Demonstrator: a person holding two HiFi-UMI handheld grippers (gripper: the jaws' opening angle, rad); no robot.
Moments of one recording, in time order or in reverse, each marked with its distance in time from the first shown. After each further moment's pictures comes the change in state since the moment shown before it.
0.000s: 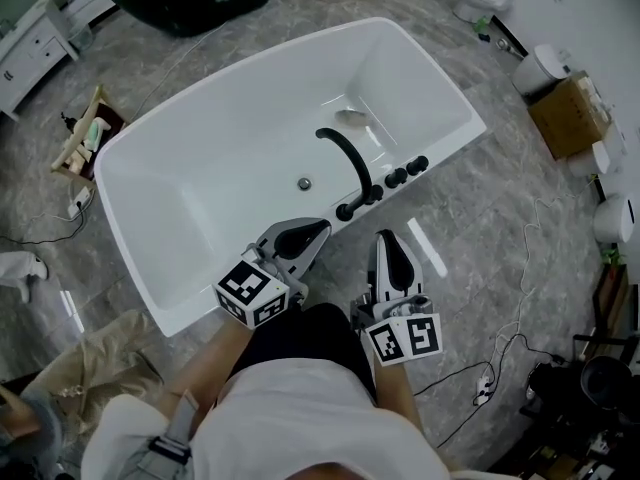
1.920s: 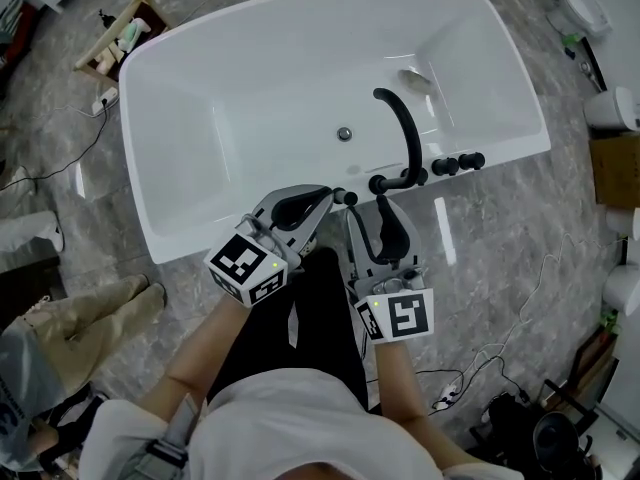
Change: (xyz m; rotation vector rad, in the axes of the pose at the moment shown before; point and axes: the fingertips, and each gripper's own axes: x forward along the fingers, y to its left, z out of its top) left arm -0.016 0.060 -0.043 -0.105 0.002 0.299; right arm 0.063 0.031 -0.085 -0.143 0.261 0.347
